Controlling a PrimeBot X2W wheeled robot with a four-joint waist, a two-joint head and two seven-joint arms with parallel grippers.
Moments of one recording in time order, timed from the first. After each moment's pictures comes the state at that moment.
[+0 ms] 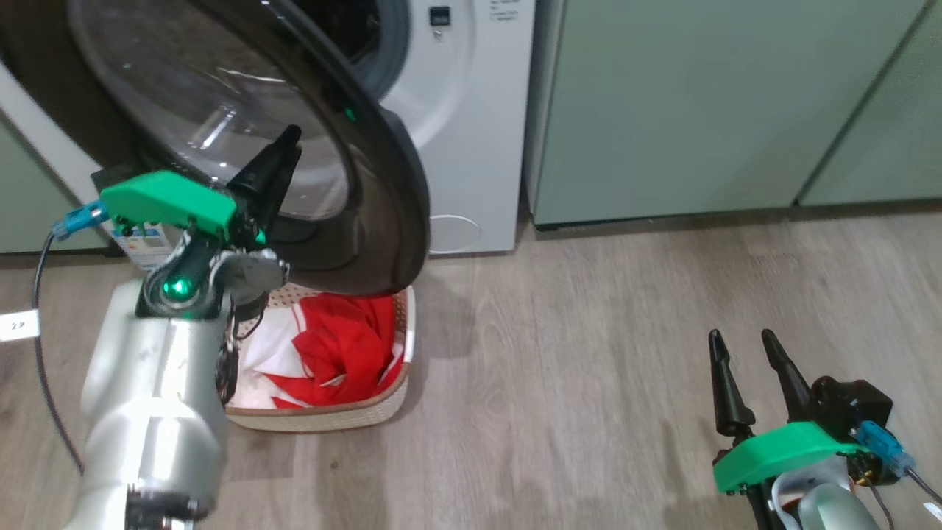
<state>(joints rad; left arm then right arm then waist) -0.71 0.03 0.13 0.75 -1.43 -0.12 0.47 -0.12 -0.07 0.09 0.41 0.27 0.13 -0.26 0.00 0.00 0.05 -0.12</state>
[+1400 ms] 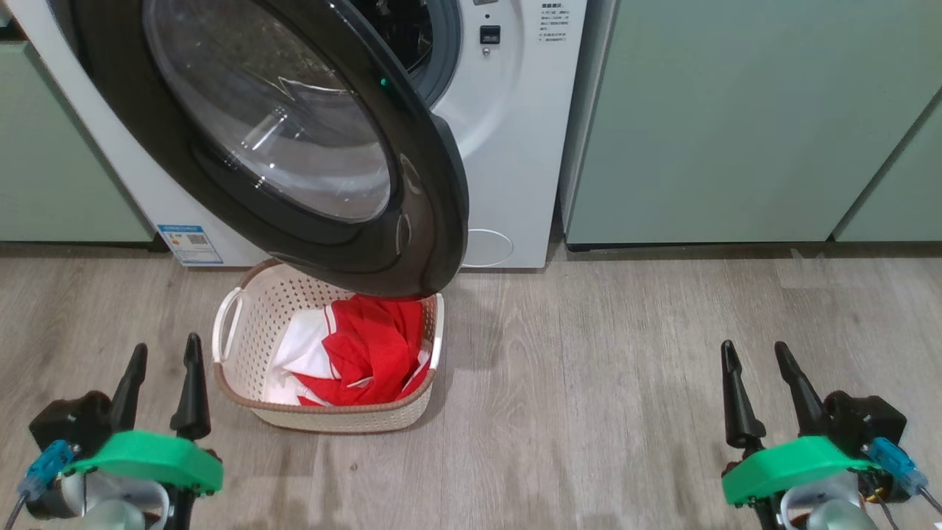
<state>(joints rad) -0.08 0.20 0.10 0.41 -0.41 -0.13 -0.25 -0.08 -0.06 0.05 0.37 0.26 0.13 -0.26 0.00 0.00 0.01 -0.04</state>
